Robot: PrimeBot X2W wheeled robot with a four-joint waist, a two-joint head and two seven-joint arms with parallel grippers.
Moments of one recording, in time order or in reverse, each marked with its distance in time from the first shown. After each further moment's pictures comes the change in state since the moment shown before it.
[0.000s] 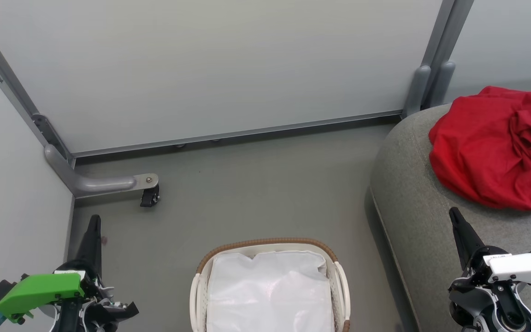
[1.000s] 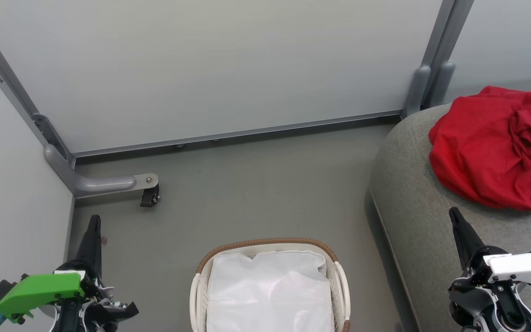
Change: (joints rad) left arm 0.000 0.000 0.000 0.000 0.000 0.000 0.000; right arm 0.000 0.000 0.000 0.000 0.000 0.000 0.000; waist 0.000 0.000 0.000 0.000
